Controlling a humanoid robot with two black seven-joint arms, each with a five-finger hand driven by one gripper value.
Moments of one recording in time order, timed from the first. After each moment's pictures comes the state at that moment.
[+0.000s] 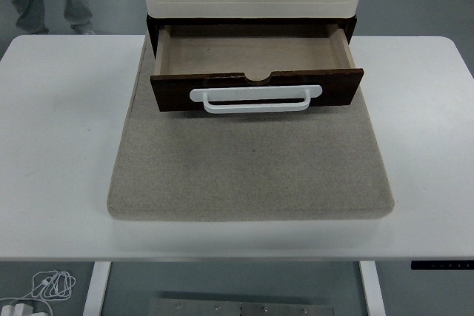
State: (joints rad) left arm -2.03 0.54 -0.15 -1.16 0.21 -0.37 0.17; right arm -0.04 0.00 0.13 0.14 -0.15 0.20 0.04
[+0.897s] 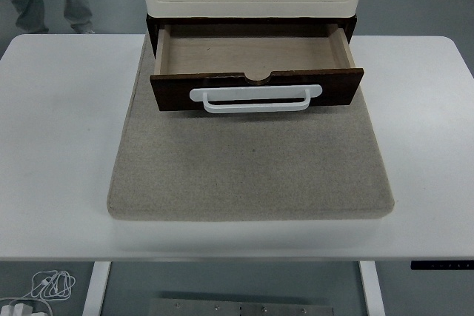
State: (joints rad) left arm -1.64 0.65 -0.60 -0.39 -0.09 -0.18 -0.08; right arm -0.04 0.00 0.13 0.14 -0.15 0.20 0.04
